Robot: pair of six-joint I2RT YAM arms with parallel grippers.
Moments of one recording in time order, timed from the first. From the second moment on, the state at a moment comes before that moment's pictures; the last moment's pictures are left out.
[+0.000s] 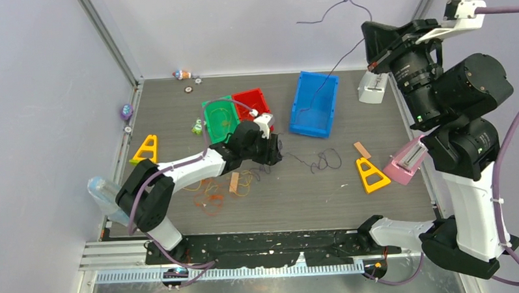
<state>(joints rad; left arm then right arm) -0.75 1.63 0.99 0.05 0.17 -0.40 0.60 1.17 2.01 -0.50 0.28 0.18</state>
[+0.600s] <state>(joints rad) -0.51 1.15 0.80 -0.29 -0.05 -0.44 0.55 1.01 1.67 -0.52 0.68 0.10</state>
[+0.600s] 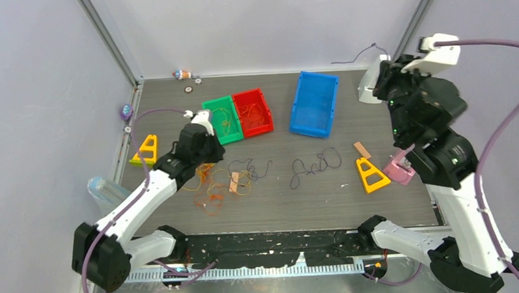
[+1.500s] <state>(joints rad) -0.45 0.80 0.80 -0.47 -0.10 -0.42 0.36 1.54 2.07 -0.39 0.40 0.14</state>
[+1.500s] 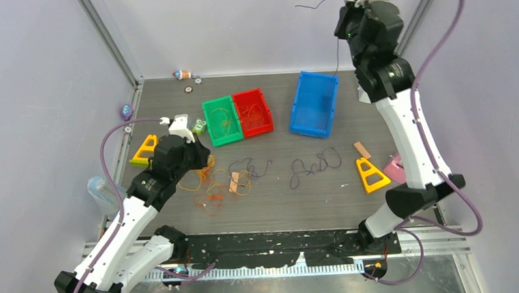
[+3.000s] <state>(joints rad) -0.45 0.83 0.80 -0.46 -0.02 -0.41 0.21 1.95 1.57 -0.42 0.24 0.33</state>
